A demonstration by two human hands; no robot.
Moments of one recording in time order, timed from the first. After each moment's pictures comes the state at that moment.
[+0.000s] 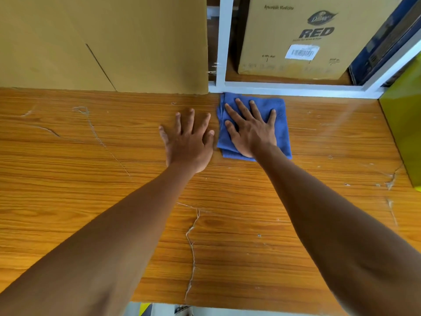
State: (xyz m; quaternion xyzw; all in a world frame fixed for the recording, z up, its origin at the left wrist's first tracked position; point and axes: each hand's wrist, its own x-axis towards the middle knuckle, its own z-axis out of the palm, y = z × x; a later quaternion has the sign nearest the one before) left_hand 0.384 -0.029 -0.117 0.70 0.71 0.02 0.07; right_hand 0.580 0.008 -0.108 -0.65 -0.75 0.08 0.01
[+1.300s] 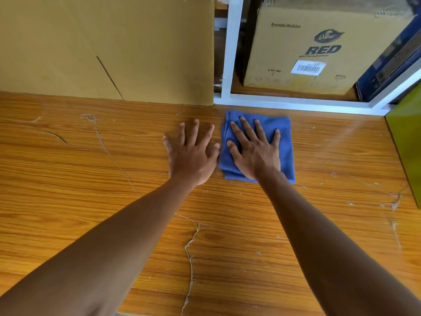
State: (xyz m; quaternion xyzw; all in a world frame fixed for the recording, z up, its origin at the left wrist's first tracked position) left_hand 0.384 -0.029 -0.116 0.71 0.70 0.03 0.07; right_hand 0.580 -0.015 -0.107 -0.65 -0.76 0.09 0.02
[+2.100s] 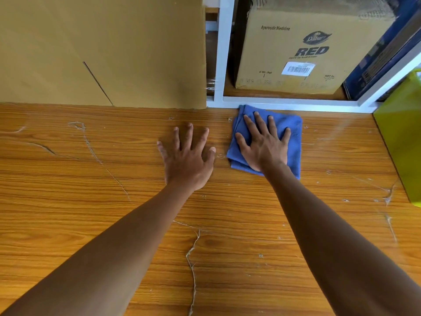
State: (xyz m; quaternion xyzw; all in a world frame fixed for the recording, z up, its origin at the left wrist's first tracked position) left_hand 0.383 -0.027 -0.119 0.71 0.70 0.04 0.07; right_hand 0.600 0.005 -0.105 -0.73 -0.68 0.08 0.03
